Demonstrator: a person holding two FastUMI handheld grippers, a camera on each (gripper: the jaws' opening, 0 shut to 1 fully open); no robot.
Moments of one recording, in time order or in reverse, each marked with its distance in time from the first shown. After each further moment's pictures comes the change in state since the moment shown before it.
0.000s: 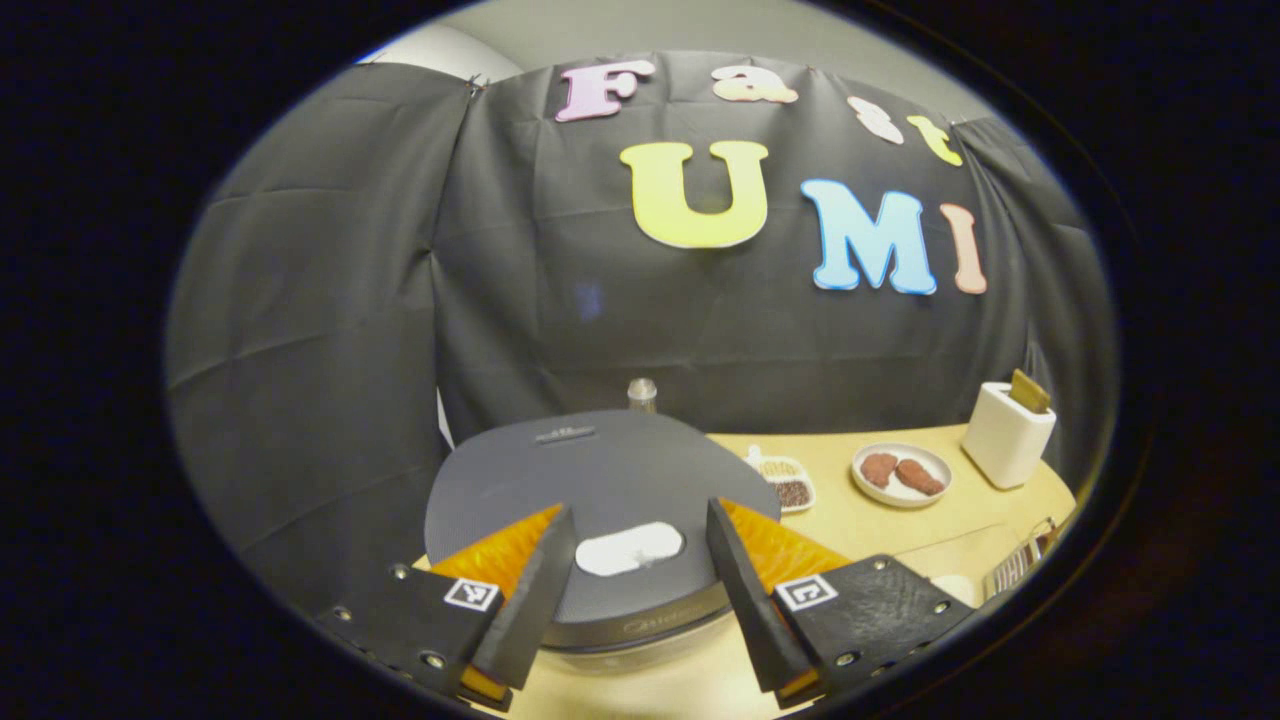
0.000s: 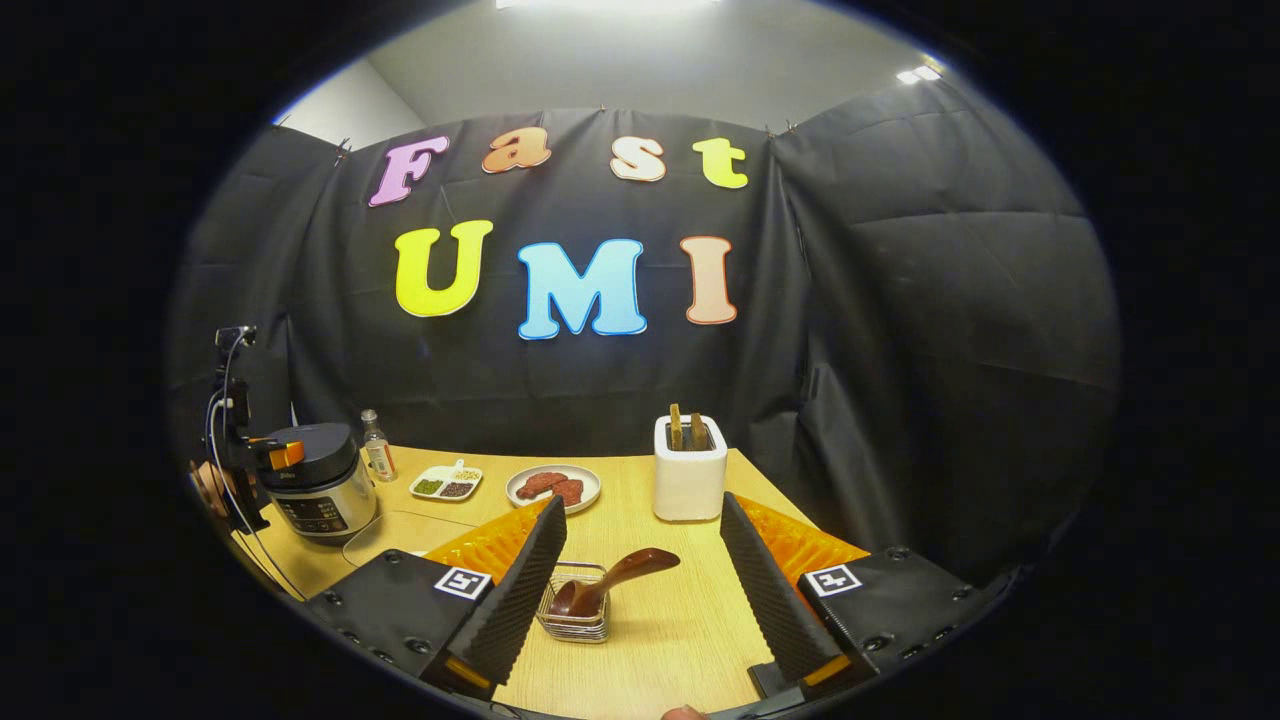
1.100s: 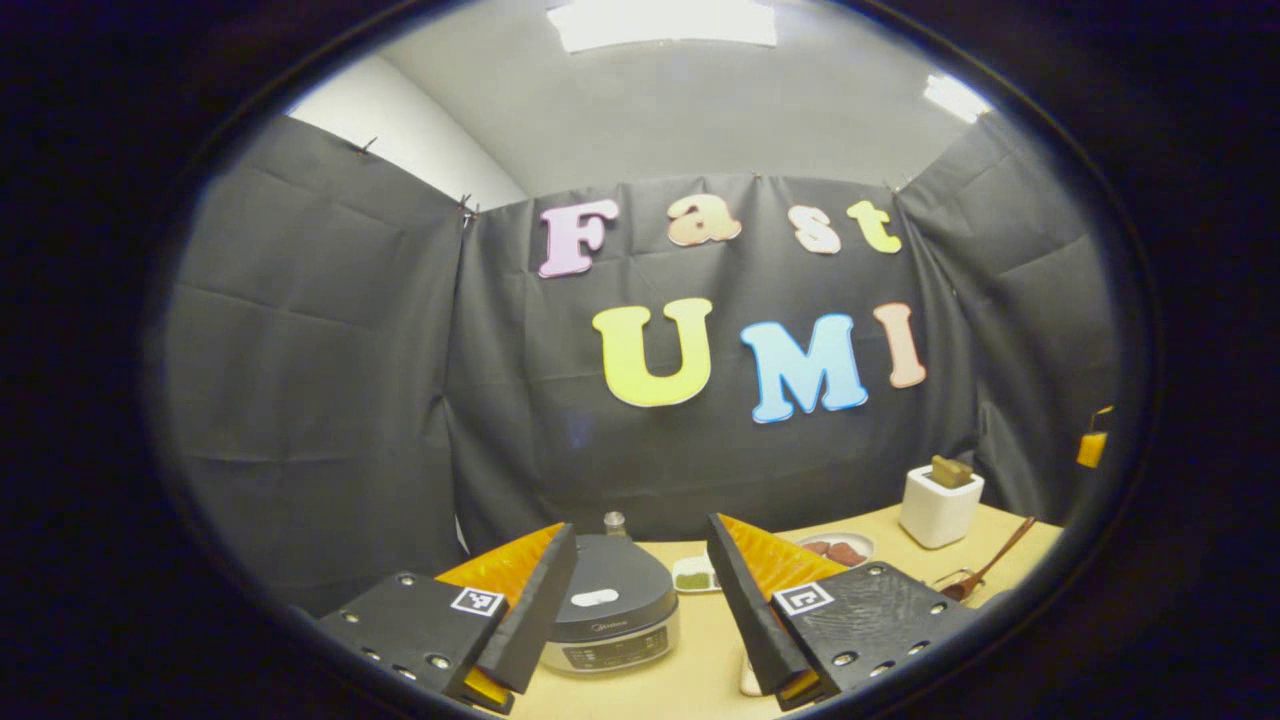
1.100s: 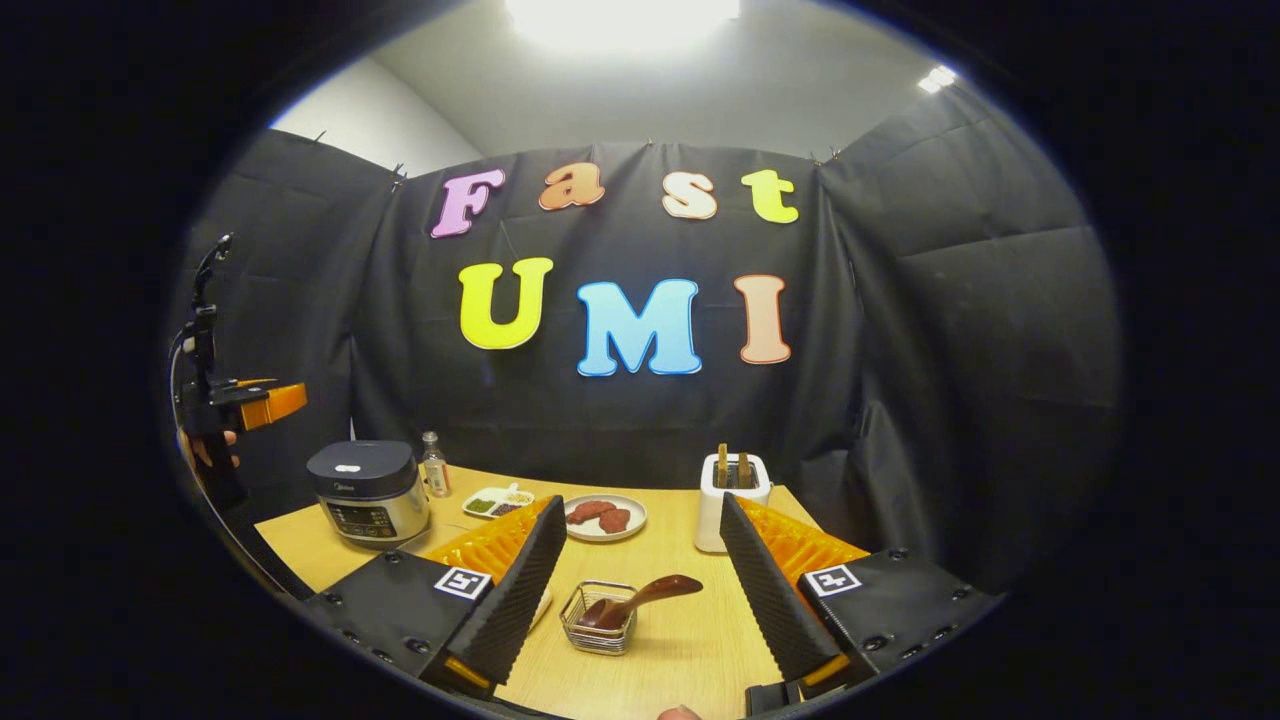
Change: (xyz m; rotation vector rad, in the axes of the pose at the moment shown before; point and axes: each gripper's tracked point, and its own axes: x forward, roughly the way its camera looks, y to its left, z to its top) left arm -0.230 -0.056 0.147 0.044 -0.341 -0.050; right arm -0.028 0.018 0.038 -0.019 -0.123 0.202
